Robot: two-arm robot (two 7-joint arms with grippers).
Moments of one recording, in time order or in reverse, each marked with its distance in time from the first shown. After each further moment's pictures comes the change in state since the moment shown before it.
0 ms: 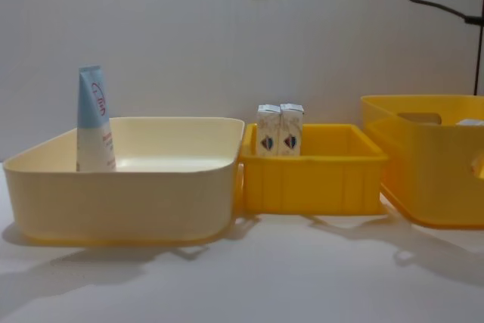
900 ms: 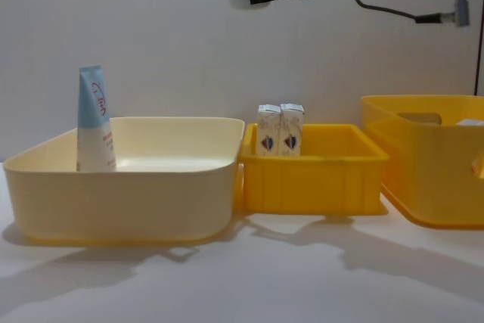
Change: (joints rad) left arm 0.033 0.032 0.009 -0.039 -0.015 0.008 0.033; right arm 0.121 0.001 -0.118 0.085 0.041 0.120 0.142
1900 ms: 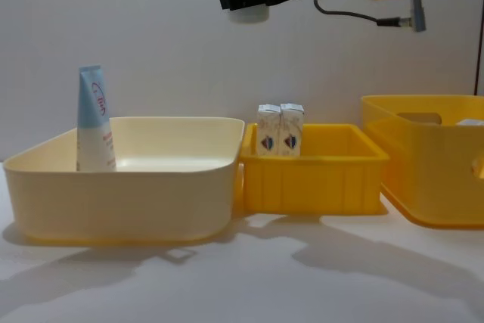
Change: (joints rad) left arm 0.023 0.017 0.009 -0.018 -0.019 0.016 0.007; right arm 0.053 -0.038 -0.083 0.094 -0.056 -0.122 -0.057
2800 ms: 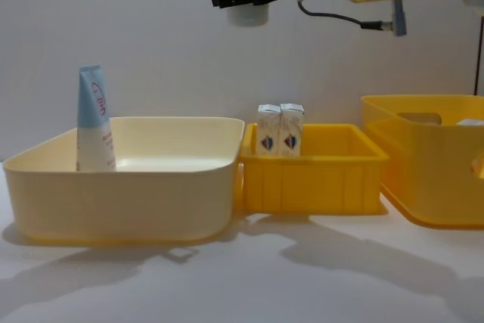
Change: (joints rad) left arm -0.002 -0.004 0.005 0.010 0.007 -0.003 0.004; right arm 0.009 -0.033 -0.013 0.038 0.005 -0.033 -0.054
